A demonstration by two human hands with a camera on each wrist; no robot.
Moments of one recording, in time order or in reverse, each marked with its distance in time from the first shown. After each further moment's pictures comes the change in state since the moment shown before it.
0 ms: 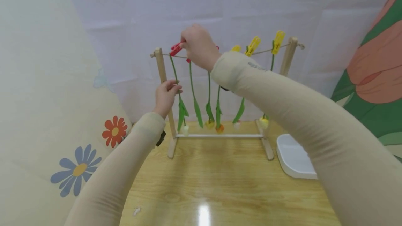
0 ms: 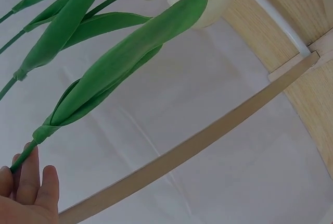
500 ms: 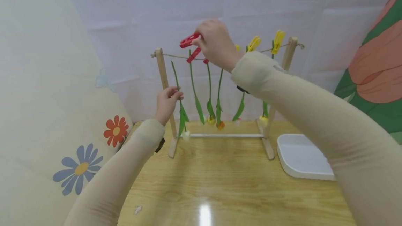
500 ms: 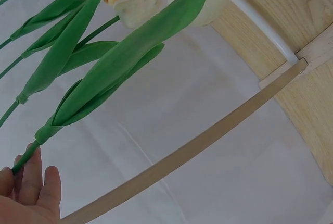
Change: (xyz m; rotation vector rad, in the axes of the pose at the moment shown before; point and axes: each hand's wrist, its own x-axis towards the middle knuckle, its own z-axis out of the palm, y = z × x) left_hand -0.012 -0.010 -0.001 0.011 -0.029 -0.002; right_hand -0.023 0.020 -0.022 0.029 0.069 0.018
